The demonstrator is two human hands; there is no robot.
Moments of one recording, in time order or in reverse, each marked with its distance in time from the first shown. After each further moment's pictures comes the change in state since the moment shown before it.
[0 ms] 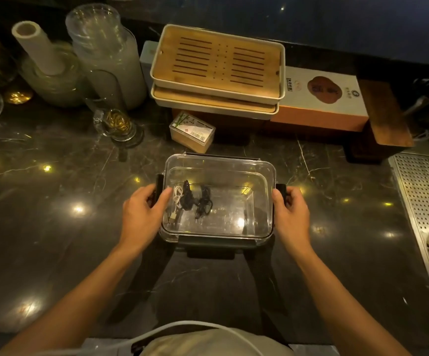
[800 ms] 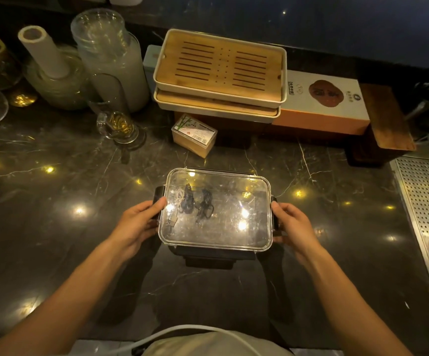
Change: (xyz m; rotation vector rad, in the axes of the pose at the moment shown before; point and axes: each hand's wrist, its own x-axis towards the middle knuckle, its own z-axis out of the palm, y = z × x) left_hand 0.004 -0.026 -0.013 -0.614 -0.304 -0.636; right_hand 0.009 0.017 -0.018 0.198 -0.257 0.440
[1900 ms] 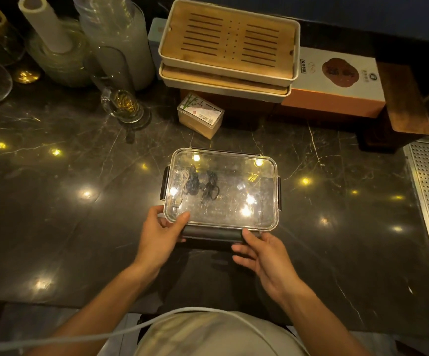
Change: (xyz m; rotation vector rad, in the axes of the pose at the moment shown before) left_hand -0.050 -0.059 0.036 0.201 0.237 0.167; right_hand -0.084 0.057 0.053 0.277 -0.138 0.259
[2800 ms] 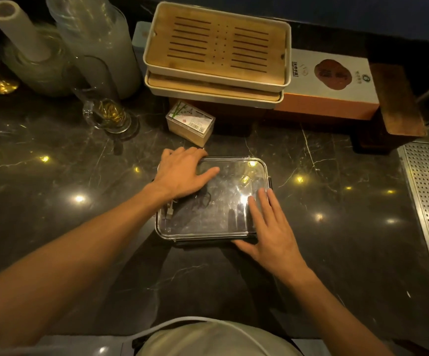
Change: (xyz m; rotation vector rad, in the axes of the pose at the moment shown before) left_hand 0.128 0.113 0.061 1.219 -0.184 0.768; right_hand 0.054 -0.034 -0.025 -1.644 0.237 -1.078
